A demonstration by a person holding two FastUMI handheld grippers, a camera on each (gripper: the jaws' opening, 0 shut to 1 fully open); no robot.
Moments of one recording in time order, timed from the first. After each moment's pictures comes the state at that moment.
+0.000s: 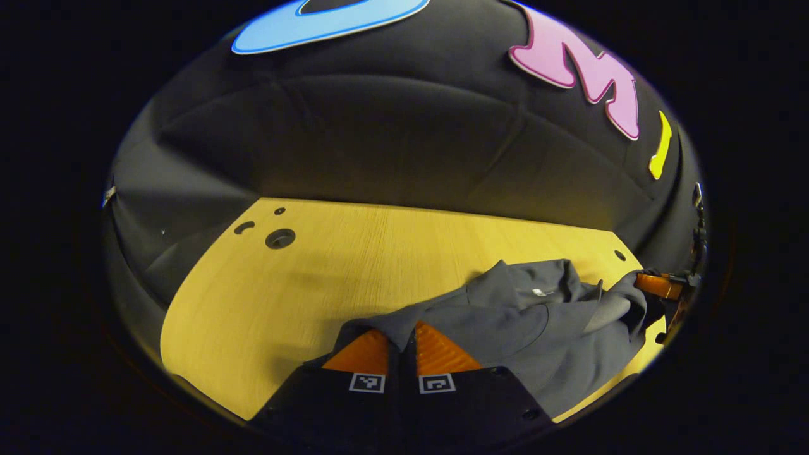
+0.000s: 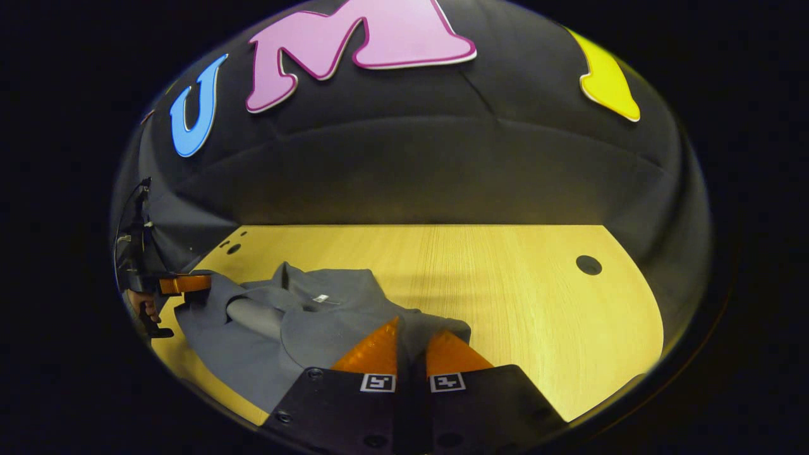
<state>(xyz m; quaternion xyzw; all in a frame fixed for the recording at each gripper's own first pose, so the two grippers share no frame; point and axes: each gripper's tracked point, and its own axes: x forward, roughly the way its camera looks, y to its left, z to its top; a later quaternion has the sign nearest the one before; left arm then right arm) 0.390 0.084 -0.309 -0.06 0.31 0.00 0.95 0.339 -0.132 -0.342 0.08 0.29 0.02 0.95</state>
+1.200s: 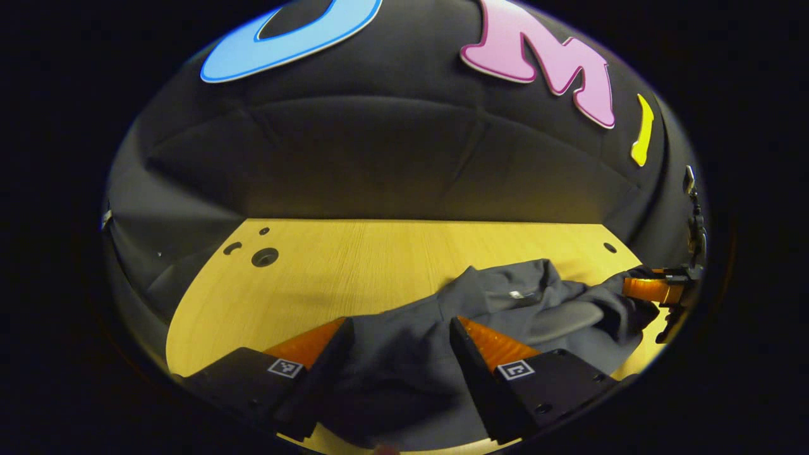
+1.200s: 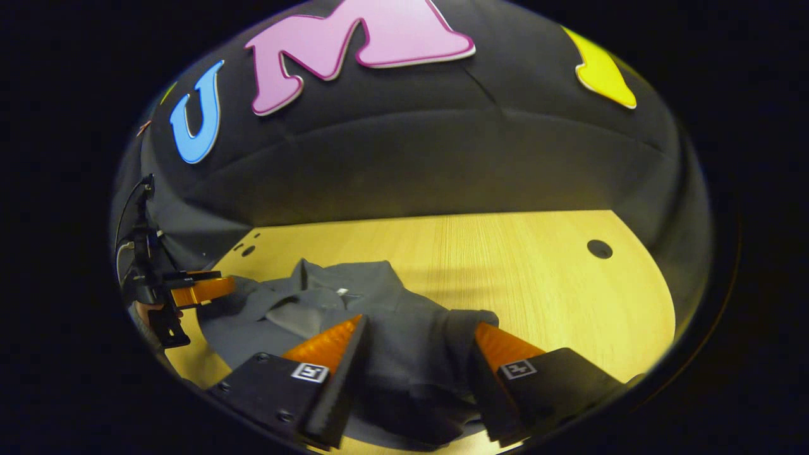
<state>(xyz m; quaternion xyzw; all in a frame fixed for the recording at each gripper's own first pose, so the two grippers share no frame) 0.372 0.041 -0.258 -0.02 0.27 -0.03 0.96 0.304 -0.104 -0.308 0.12 0.28 0.05 0.95</state>
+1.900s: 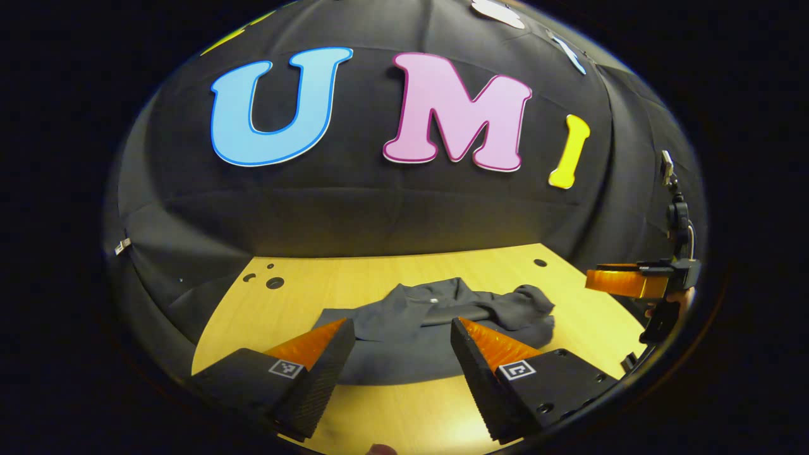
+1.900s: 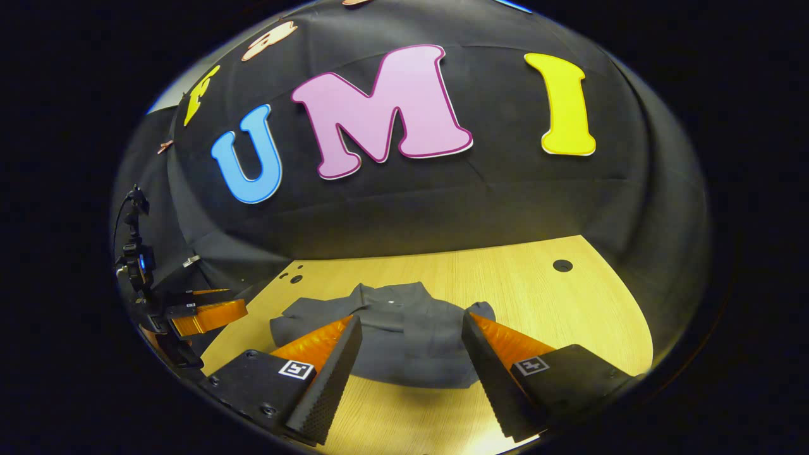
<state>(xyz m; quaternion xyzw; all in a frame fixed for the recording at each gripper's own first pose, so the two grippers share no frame) 0.201 -0.024 -0.133 -0.02 0.20 -0.08 0.98 0.166 -0.096 -0.173 0.14 0.21 0.05 0.97</state>
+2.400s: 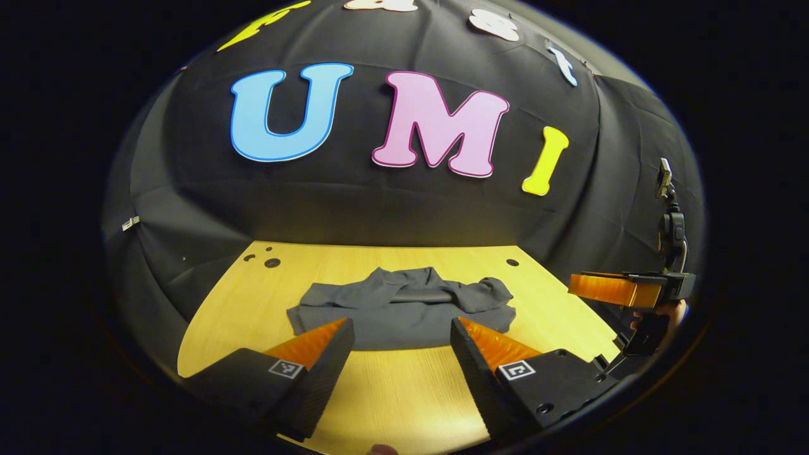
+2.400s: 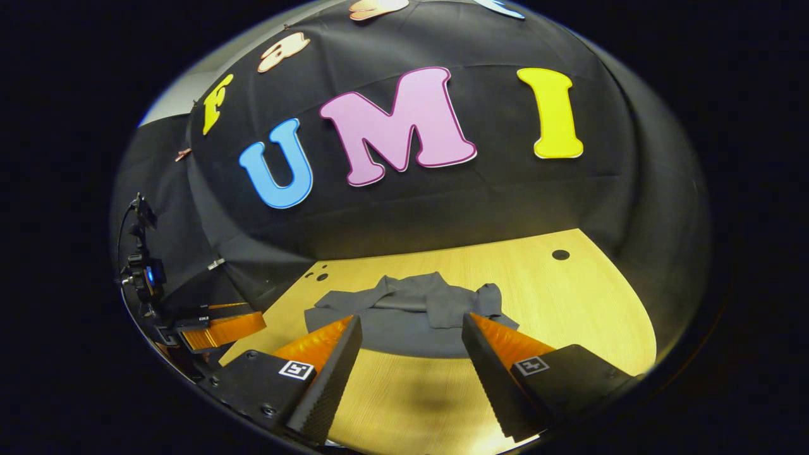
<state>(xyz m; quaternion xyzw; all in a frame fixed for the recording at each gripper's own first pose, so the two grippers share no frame) 0.110 -0.050 -0.131 -0.05 0.21 -0.09 0.97 0.087 -0.081 -0.147 0.15 0.20 0.08 0.97</state>
